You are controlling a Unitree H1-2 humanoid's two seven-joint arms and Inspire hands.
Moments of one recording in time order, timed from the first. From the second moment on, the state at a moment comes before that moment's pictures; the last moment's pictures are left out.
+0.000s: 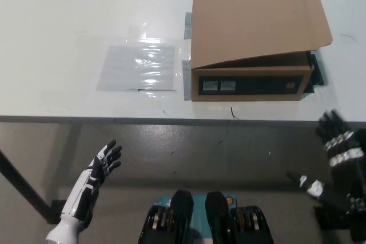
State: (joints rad) left_arm -0.04 0.18 -0.01 0.15 -0.07 -0.29 -0.18; right_arm -0.01 -0.10 -0.08 -0.16 0.26 -0.26 0.17
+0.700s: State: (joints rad) left_arm -0.04 0.18 -0.01 0.16 -0.07 -0.30 -0.19; right_arm -0.34 -0.09 -0.25 -0.03 0.43 -0.21 0.10
